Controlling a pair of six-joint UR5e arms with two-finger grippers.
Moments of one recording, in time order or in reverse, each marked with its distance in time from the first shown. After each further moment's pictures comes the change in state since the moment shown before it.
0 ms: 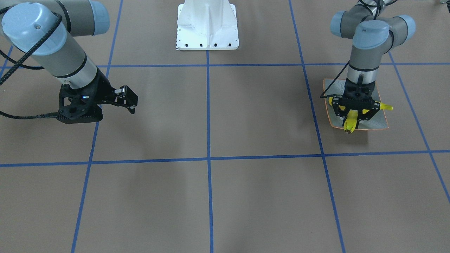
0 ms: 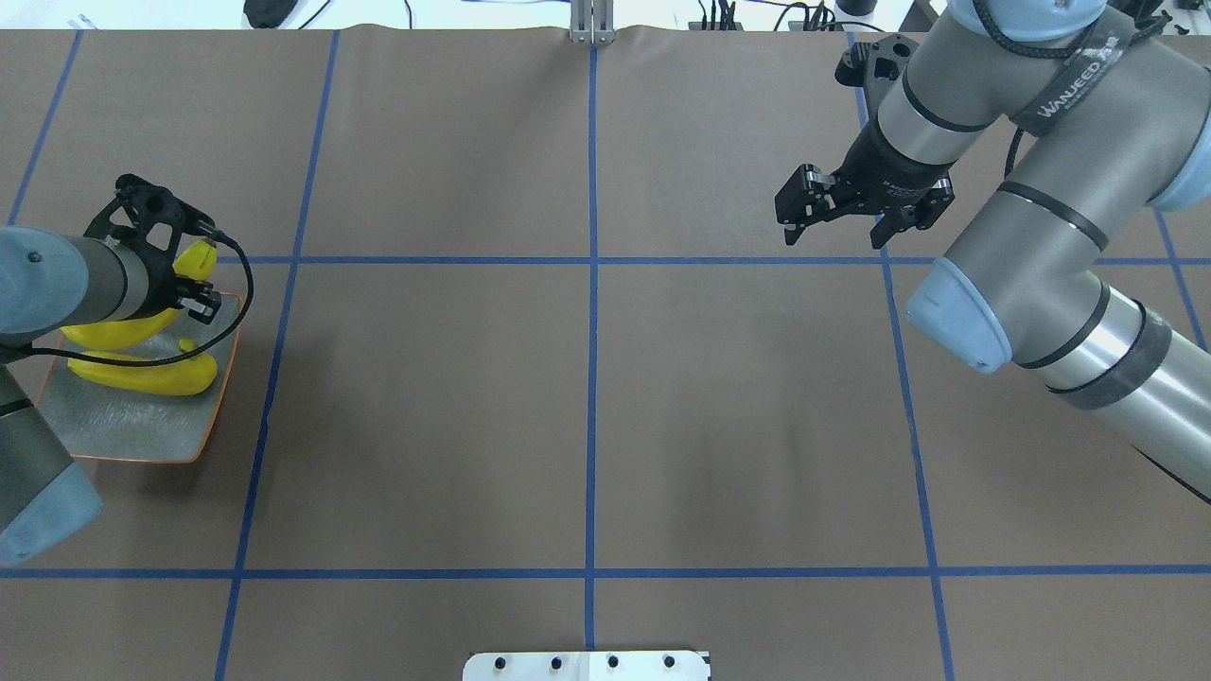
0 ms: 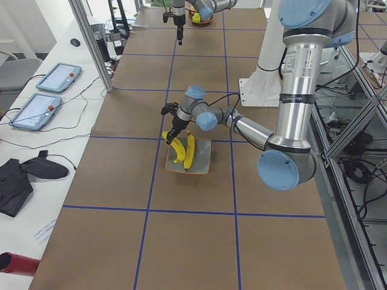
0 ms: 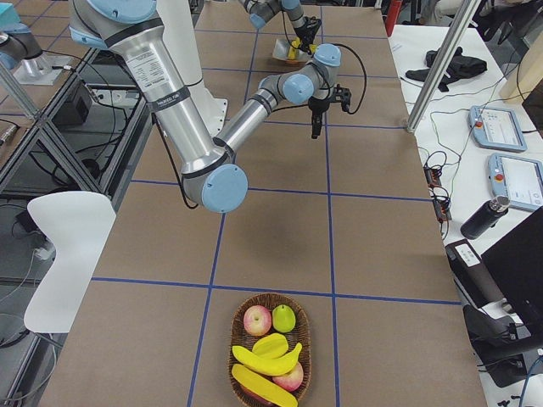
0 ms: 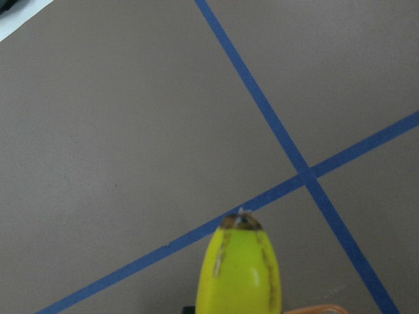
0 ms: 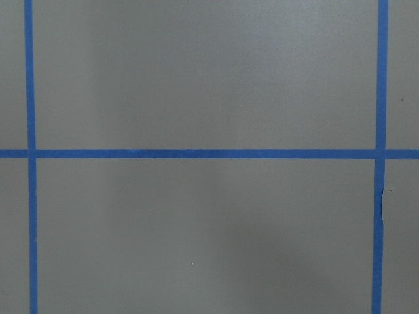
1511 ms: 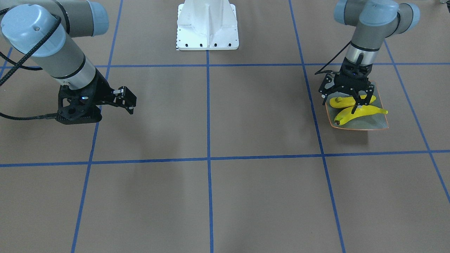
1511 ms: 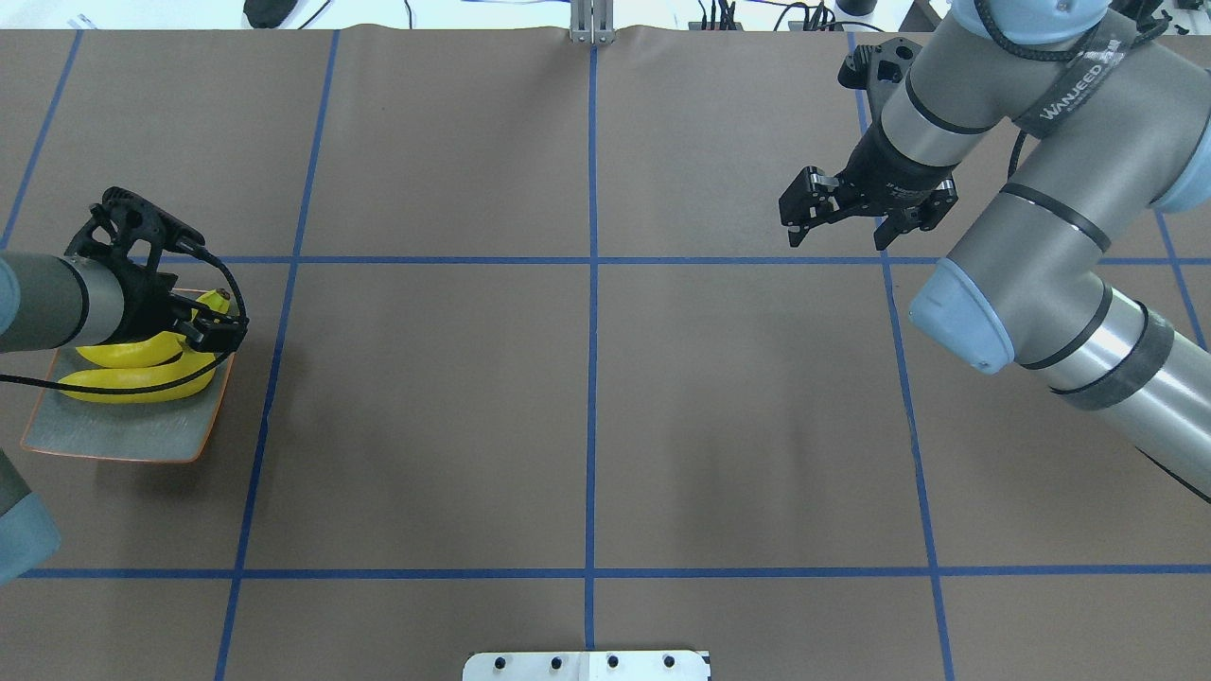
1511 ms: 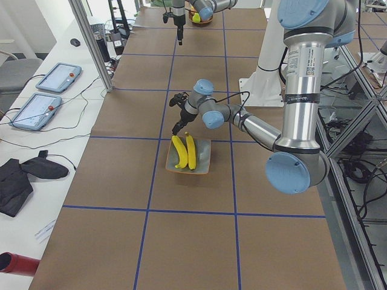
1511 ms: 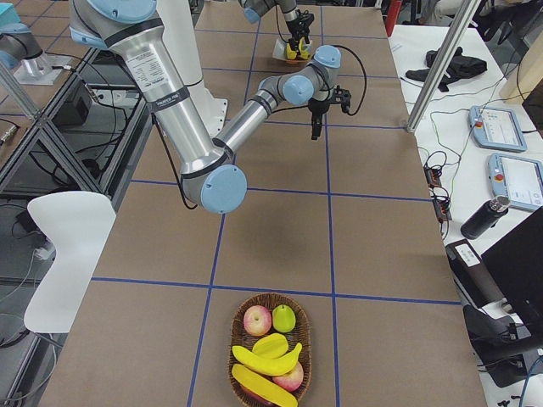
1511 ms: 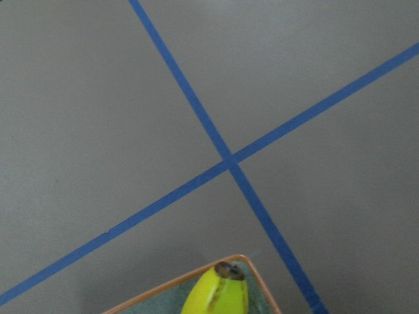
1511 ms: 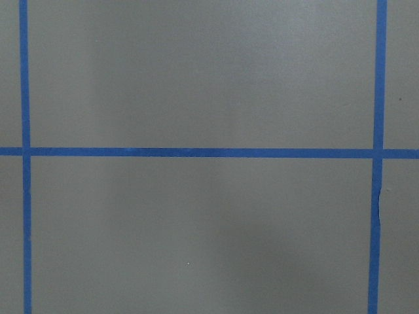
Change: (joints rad) left arm 0.011 0.054 -0.126 -0.112 -0.117 -0.032; right arm 0.005 -0.009 -0.001 0.002 0.000 -0.011
